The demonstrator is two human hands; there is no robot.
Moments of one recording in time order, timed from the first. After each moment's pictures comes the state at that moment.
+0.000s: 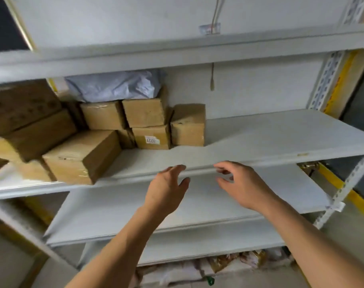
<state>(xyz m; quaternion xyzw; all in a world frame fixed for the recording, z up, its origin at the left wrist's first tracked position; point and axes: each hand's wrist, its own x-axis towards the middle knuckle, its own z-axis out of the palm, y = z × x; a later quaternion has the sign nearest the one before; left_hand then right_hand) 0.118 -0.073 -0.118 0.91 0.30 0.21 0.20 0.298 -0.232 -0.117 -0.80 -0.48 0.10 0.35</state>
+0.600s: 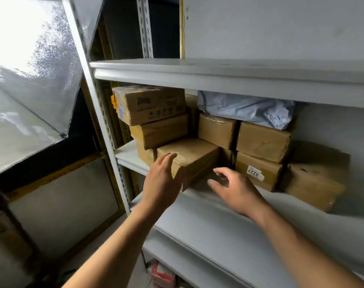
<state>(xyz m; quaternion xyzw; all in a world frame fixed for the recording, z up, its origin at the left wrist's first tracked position) -0.036 0.058 -0.076 0.73 0.57 0.37 0.07 0.182 0.023 -0.081 -0.65 -0.65 0.23 0.32</state>
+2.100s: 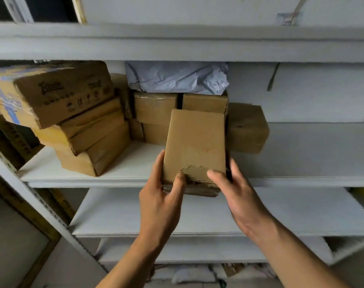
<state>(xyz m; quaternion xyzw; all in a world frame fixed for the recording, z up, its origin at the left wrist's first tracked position) -0.009 0.023 -0.115 0.70 0.35 0.47 0.42 0.144 -0.071 -0.104 -0.60 -0.38 0.30 0.64</state>
